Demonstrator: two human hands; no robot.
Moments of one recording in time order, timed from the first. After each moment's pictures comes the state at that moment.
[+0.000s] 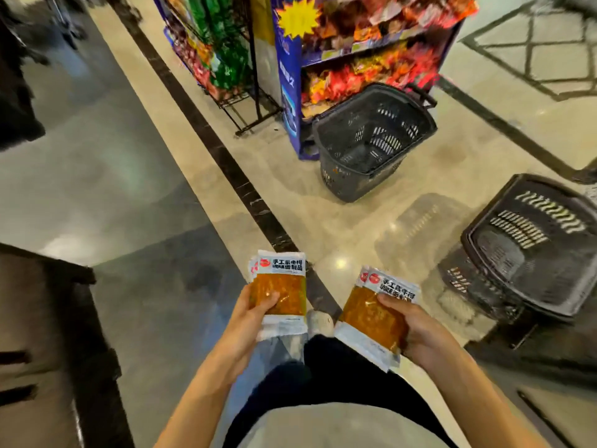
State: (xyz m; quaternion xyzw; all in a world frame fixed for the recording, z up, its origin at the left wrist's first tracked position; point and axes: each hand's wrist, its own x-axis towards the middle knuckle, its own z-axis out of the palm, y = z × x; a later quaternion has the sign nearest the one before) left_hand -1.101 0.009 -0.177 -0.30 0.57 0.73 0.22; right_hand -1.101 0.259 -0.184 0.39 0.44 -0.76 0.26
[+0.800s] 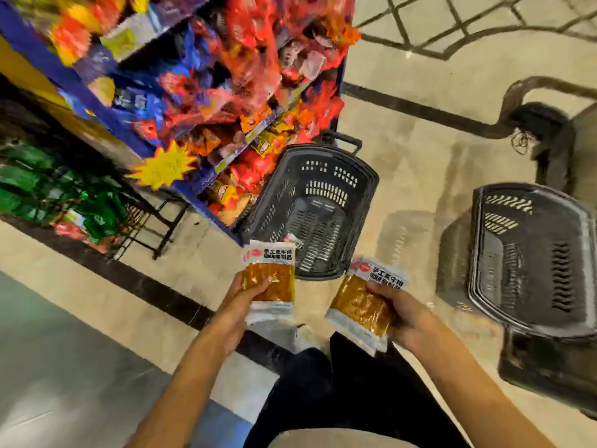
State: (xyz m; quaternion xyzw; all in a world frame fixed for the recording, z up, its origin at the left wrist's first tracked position) left_hand -1.678 0.112 -0.197 -0.20 0.65 0.61 0.41; right_hand -1.547 0.328 -0.195 0.53 0.26 -0.80 0.08
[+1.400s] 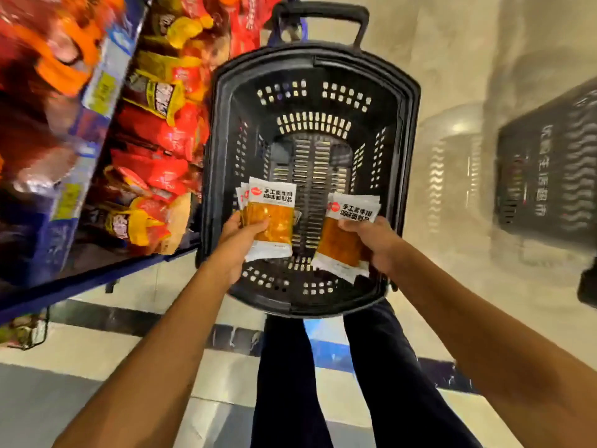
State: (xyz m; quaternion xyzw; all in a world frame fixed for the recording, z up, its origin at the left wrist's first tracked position) left_hand -1.933 0.263 -0.504 -0.17 0.75 0.41 0.49; right_hand -1.783 0.416 -0.497 0.64 0.29 -0.70 0.09
